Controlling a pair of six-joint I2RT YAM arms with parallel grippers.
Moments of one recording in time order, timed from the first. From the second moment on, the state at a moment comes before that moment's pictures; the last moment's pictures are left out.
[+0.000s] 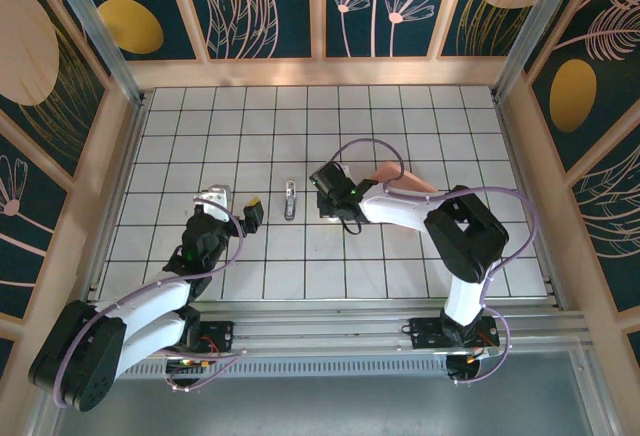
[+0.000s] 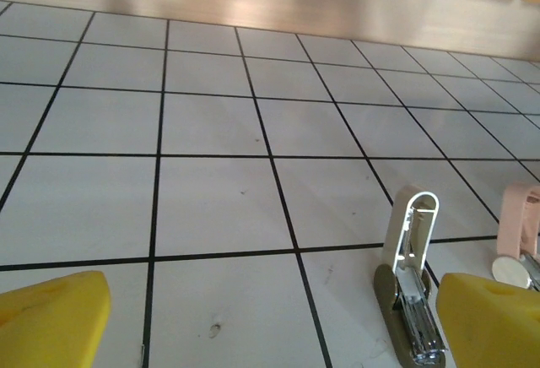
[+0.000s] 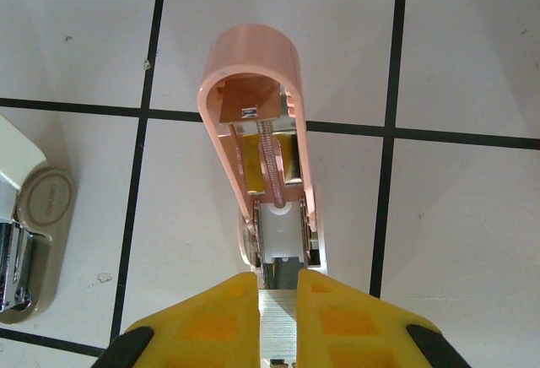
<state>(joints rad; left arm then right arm) -0.43 1.01 0.14 0.60 -0.14 -0.27 0.83 1.80 1.11 -0.33 0.24 0.64</state>
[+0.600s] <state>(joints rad) -0.43 1.02 0.14 0.61 -0.11 -0.24 0.83 1.83 1.13 -0.36 0.24 0.62</state>
